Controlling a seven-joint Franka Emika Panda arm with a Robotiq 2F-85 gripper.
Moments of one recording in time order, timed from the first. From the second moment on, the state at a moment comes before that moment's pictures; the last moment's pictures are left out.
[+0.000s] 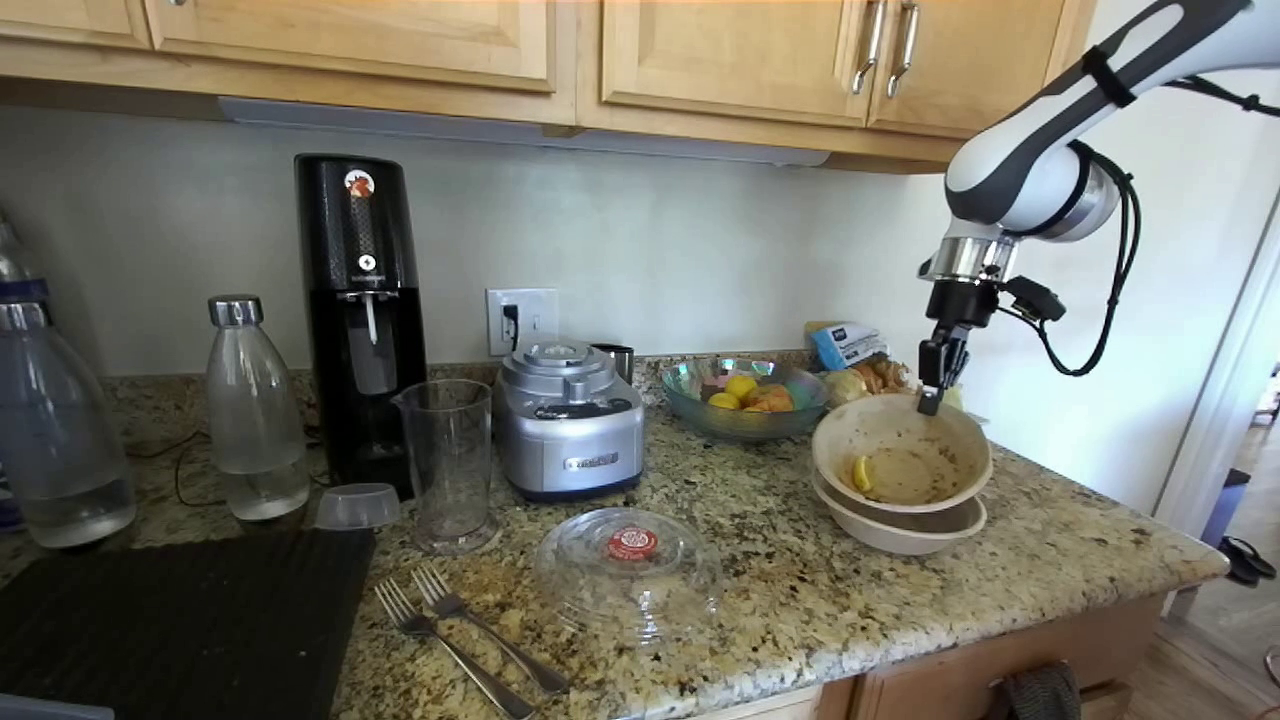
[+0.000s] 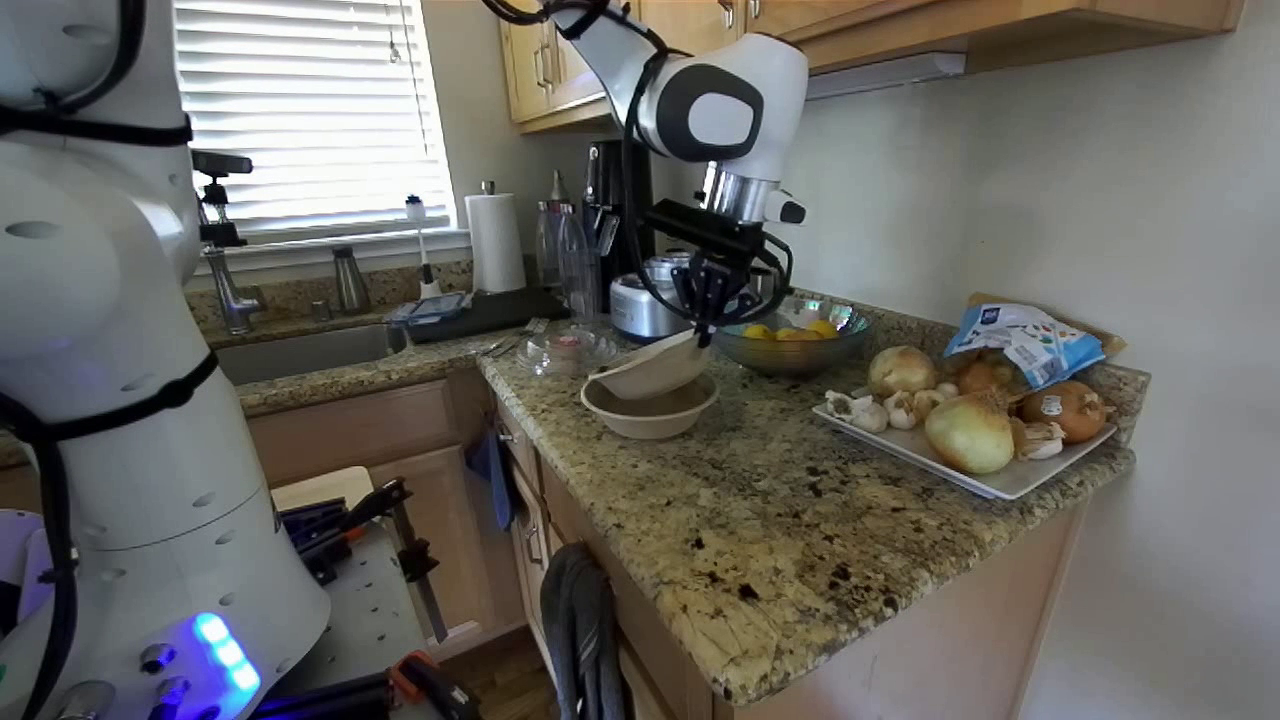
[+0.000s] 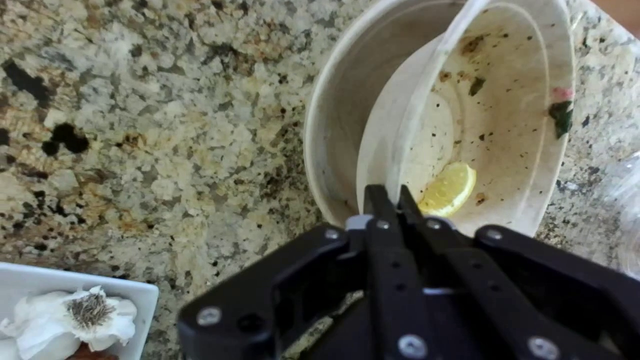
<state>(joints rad) -0.07 0.22 0.04 -2.09 0.29 2.22 -0.55</state>
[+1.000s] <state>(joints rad) -0.09 0.16 -0.03 -2.06 0.20 2.23 -0.48</state>
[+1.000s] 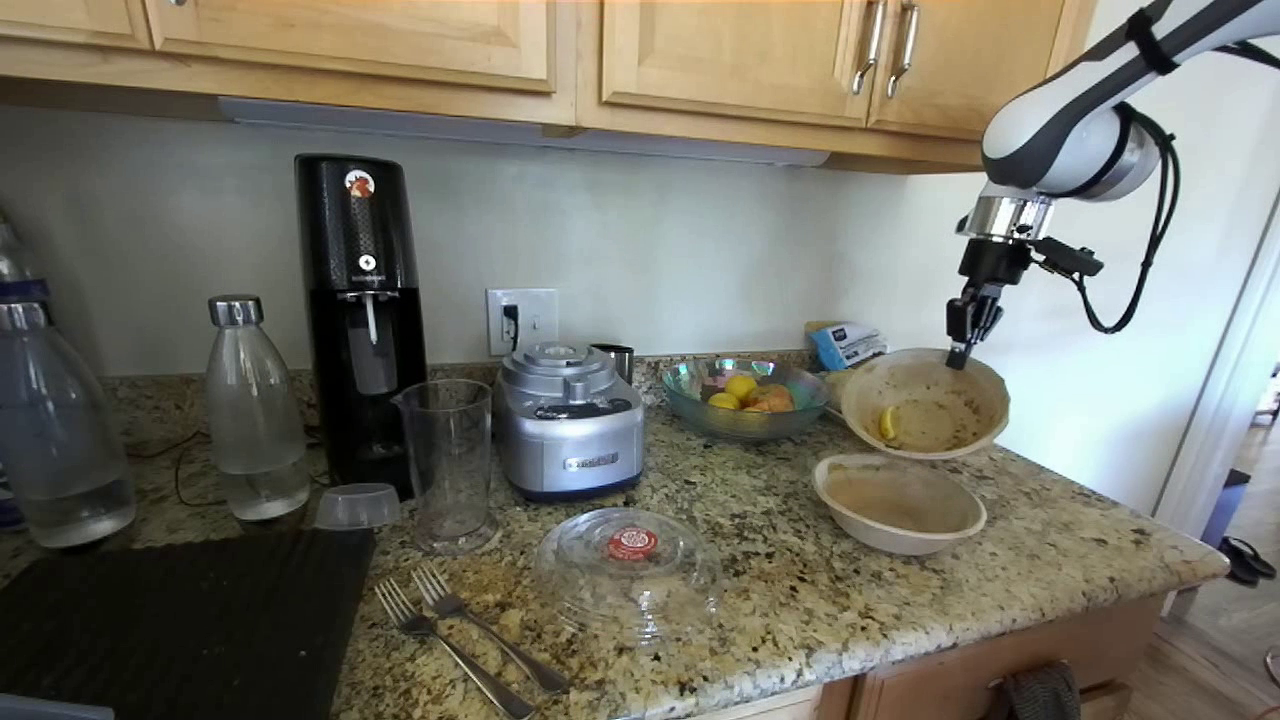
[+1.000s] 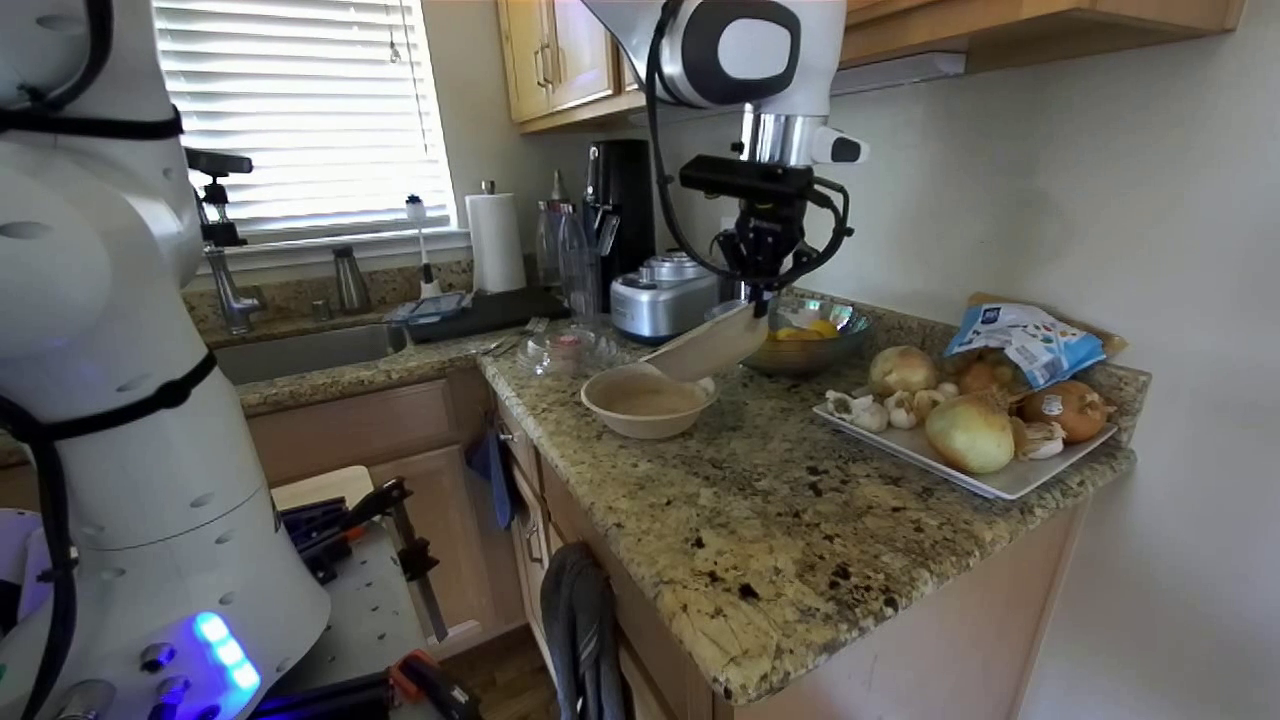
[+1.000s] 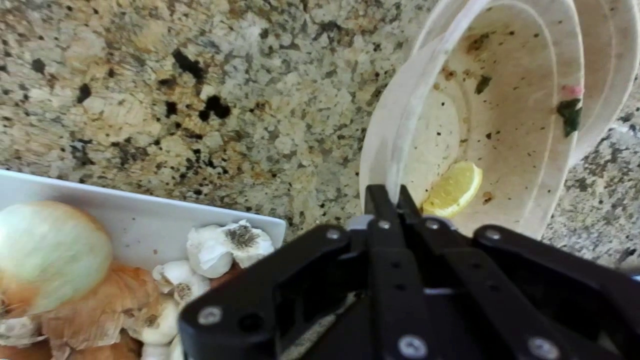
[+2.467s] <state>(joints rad) -0.11 0.16 -0.08 -2.04 0.11 2.24 -0.37</state>
